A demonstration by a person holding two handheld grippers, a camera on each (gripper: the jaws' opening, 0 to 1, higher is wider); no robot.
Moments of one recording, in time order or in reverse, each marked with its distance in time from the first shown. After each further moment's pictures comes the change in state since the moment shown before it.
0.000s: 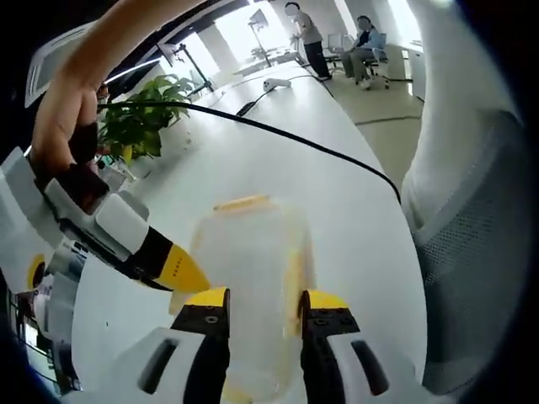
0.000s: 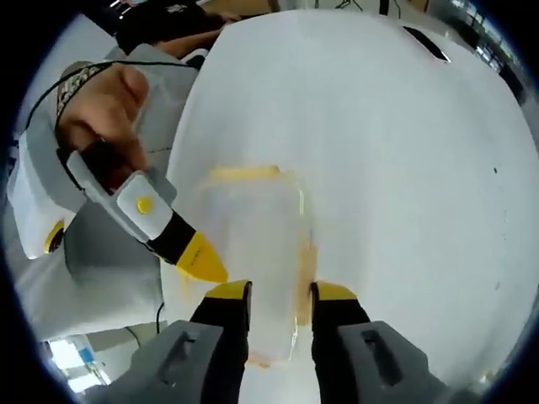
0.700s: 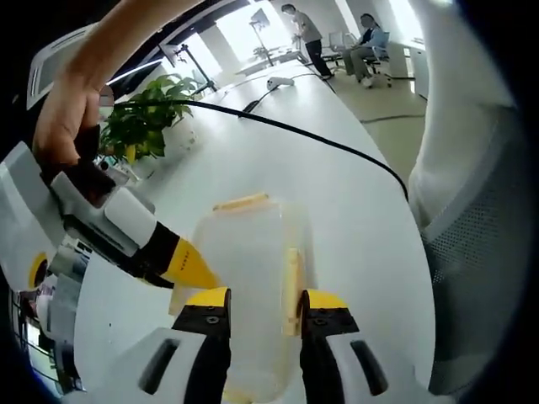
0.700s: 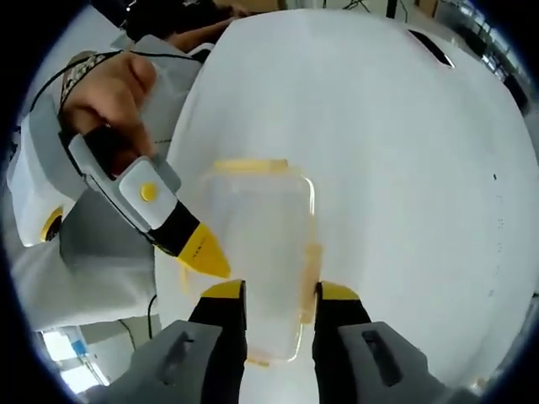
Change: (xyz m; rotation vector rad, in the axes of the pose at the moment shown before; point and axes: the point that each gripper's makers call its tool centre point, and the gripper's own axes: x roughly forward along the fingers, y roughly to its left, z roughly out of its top) left arm 0.003 0.006 -0.002 0.009 -0.002 0.014; right arm 0.002 -0.005 -0.003 -0.033 0.016 -0.021
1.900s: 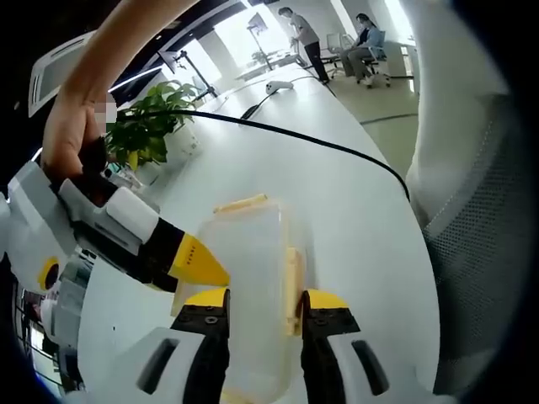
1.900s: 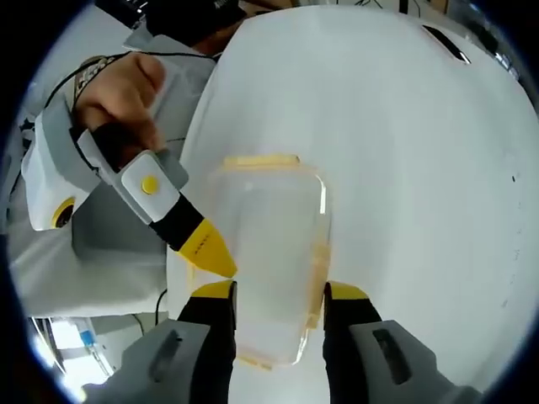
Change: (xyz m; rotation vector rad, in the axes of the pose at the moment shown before) left arm 0.003 -0.002 -0.001 0.011 -0.033 0.030; right arm -0.007 0.003 -0.001 -0.033 -0.028 0.112
